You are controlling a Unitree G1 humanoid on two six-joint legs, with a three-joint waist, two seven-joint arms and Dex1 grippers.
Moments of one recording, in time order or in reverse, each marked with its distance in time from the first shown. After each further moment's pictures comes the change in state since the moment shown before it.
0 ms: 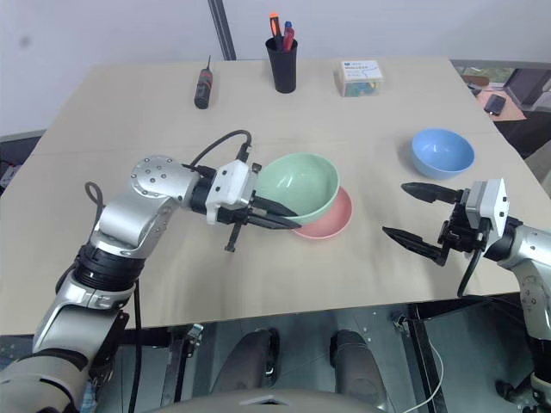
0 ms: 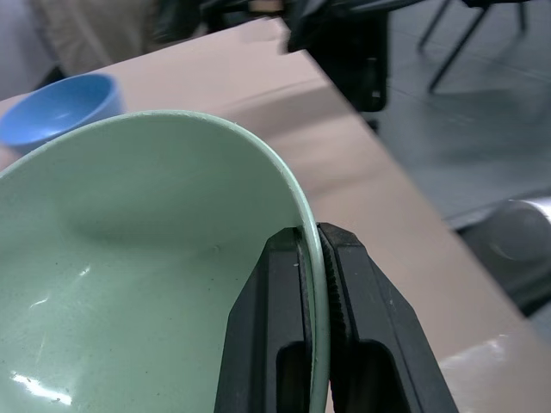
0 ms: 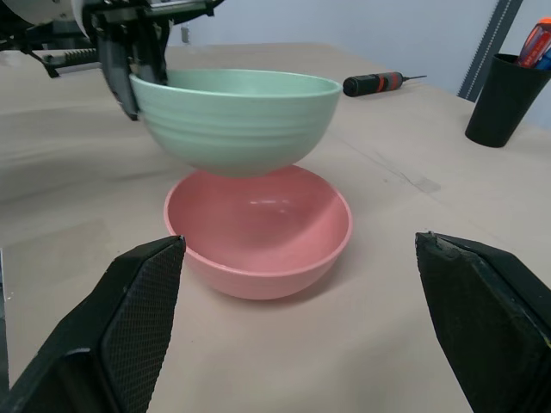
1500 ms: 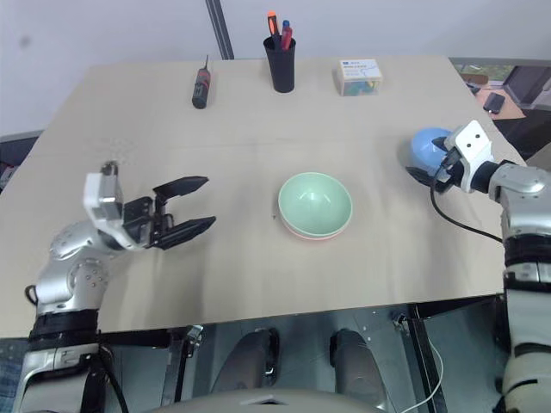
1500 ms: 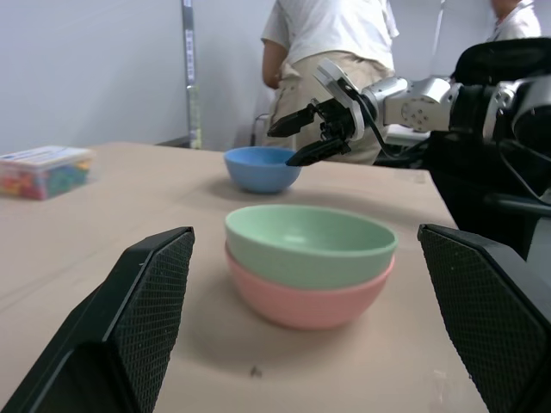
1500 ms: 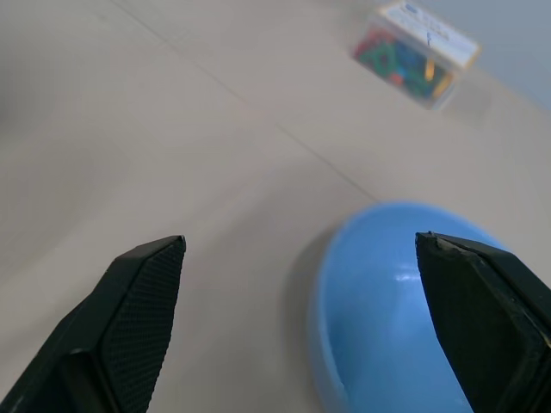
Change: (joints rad) left arm 0.440 -0.032 0.537 0.195 -0.345 -0.186 0.023; right arm -0.724 -0.004 0.260 1.091 -0.500 -0.299 -0.221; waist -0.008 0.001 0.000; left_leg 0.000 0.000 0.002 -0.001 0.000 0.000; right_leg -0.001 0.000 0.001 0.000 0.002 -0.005
